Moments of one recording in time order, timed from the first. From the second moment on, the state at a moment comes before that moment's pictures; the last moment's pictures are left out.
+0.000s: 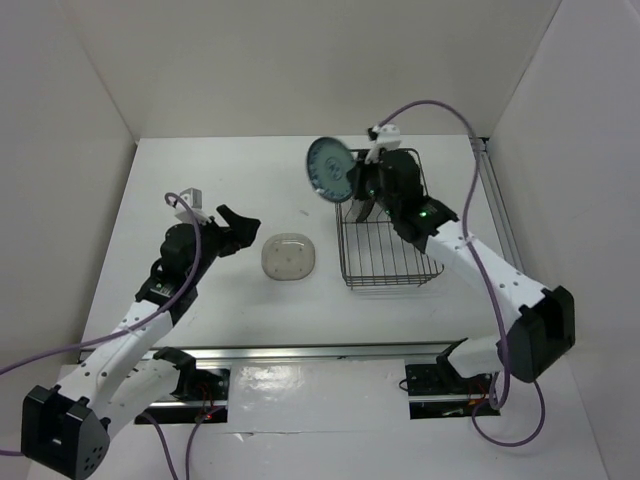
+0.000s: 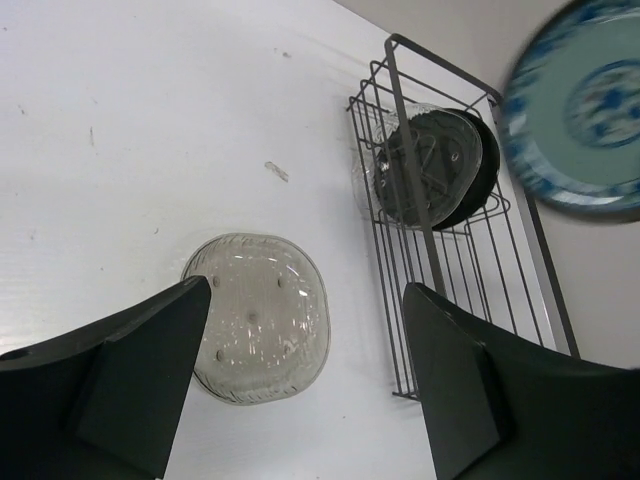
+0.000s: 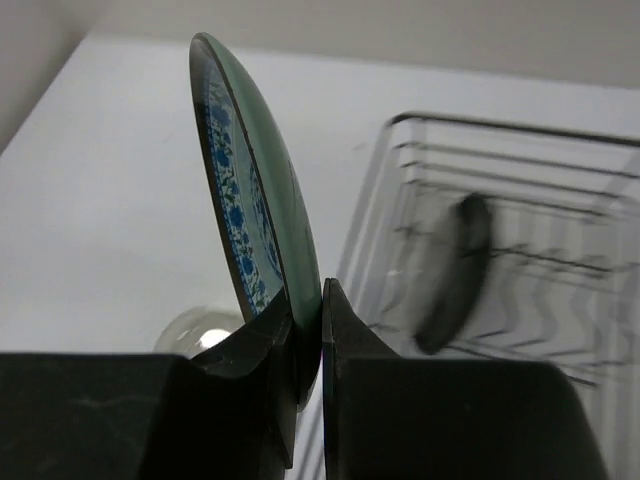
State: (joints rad) left arm -0.33 0.86 0.57 0.08 -0.03 -0.68; right arm 0.58 1.38 1.20 -0.08 0.09 0.24
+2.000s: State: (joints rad) left arm -0.34 1.10 0.77 -0.23 -0.10 -0.71; right arm 0.37 1.68 1.28 -0.23 0.47 0.25
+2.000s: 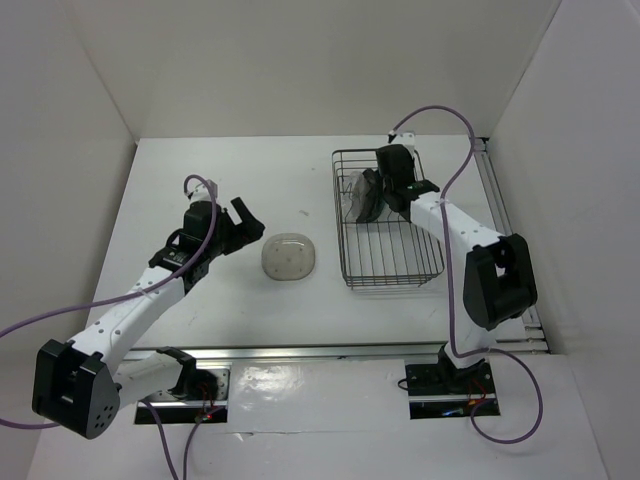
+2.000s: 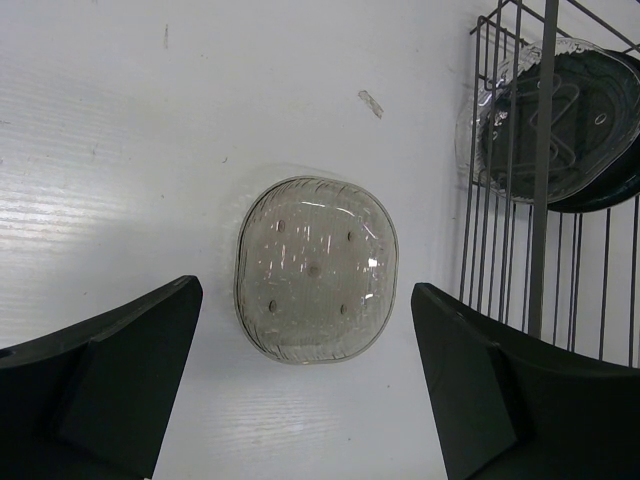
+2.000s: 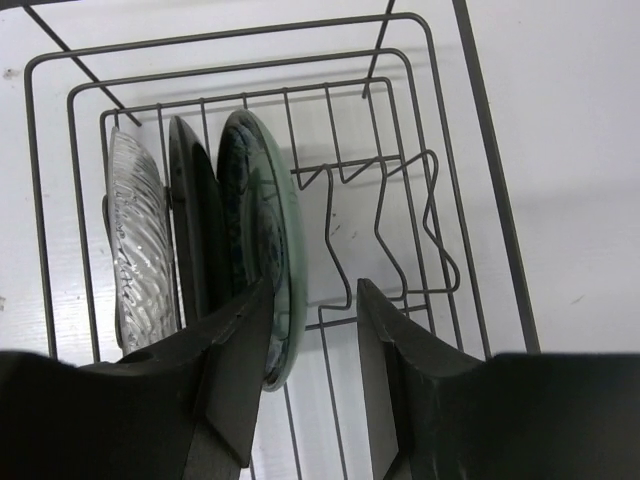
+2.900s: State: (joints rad) left arm -0.35 1.58 0.82 -0.18 -0.12 -0.72; right arm 0.41 1.35 1.35 -0.36 0.61 0.27
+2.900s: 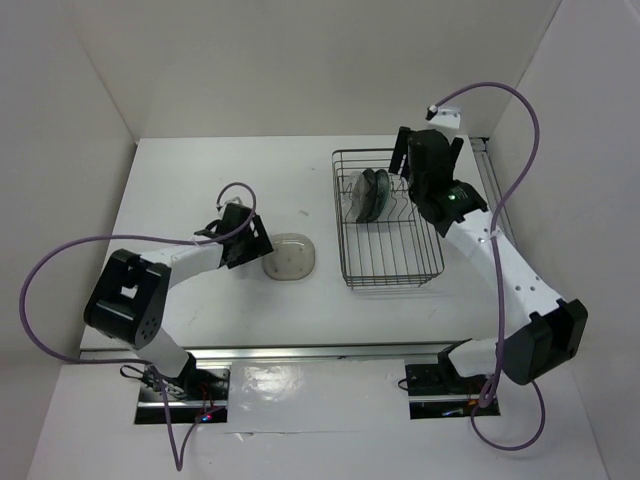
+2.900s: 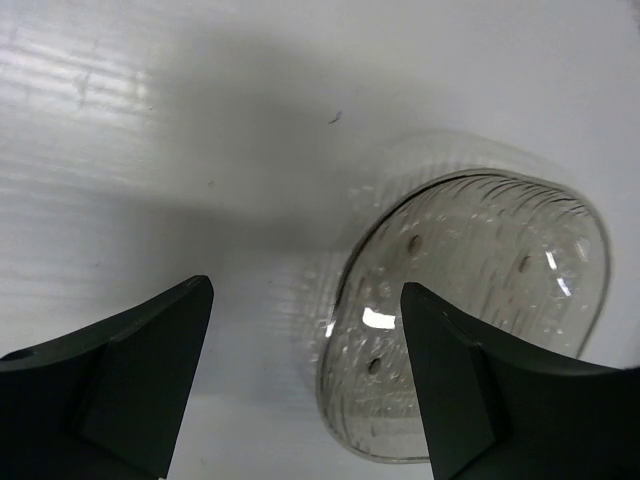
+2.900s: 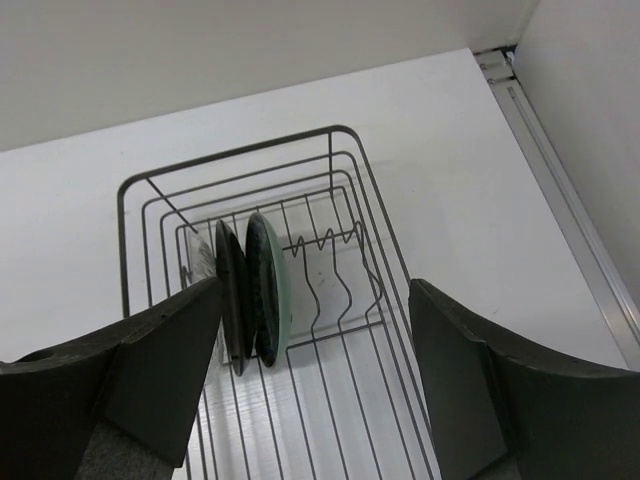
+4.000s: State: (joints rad) left arm -0.42 1.12 0.91 -0.37 -0.30 -0.73; right arm 0.42 1.21 1.16 -0.13 -0.22 0.22
